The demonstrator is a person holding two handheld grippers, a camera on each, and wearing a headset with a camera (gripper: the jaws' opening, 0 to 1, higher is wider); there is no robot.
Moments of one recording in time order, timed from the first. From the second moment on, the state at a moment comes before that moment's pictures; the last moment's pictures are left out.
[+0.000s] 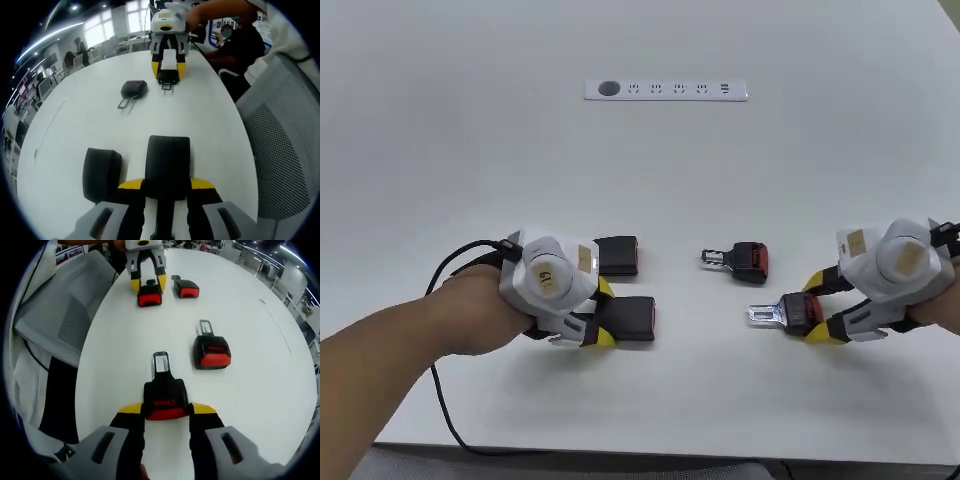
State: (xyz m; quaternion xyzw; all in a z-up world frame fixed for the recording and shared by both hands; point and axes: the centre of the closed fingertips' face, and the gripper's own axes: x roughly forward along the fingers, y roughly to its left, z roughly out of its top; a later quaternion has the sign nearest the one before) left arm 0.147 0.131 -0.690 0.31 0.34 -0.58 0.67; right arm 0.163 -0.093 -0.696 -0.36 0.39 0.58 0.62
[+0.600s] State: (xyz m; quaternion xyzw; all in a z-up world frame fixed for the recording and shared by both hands) left arm 0.148 0.131 -0.691 0.31 0.34 -0.58 0.67; right arm 0.157 -0.072 -0.695 -0.35 0.39 0.57 0.63
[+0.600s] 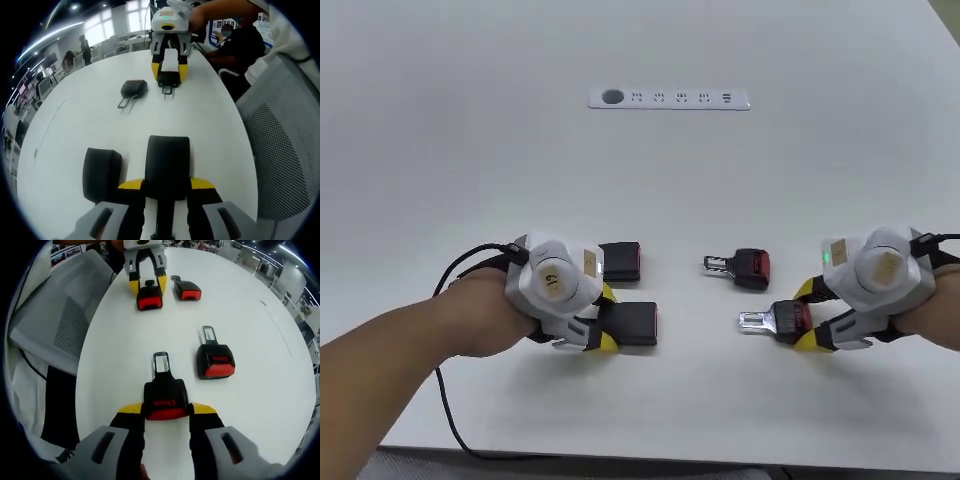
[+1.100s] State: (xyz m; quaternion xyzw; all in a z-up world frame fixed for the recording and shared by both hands) left arm 0.146 0.130 -0.690 0.31 0.35 -0.58 0.67; right arm 0.147 -0.024 -0.694 -0.33 0.37 0.58 0.65
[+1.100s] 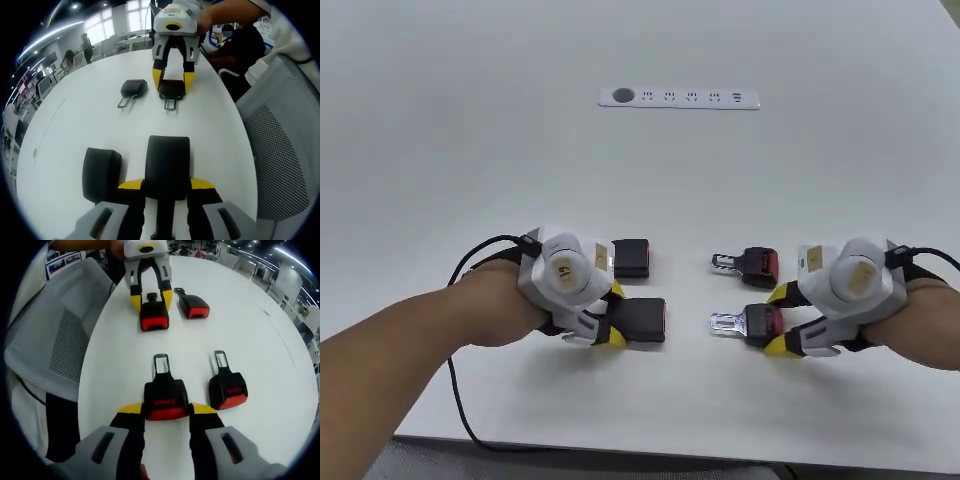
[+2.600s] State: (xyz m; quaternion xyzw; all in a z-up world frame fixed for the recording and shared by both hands) left arm 0.147 0.131 -0.691 0.31 0.35 -0.58 0.67; right arm 0.147 0.044 -0.694 -0.30 0.33 0.59 0.67
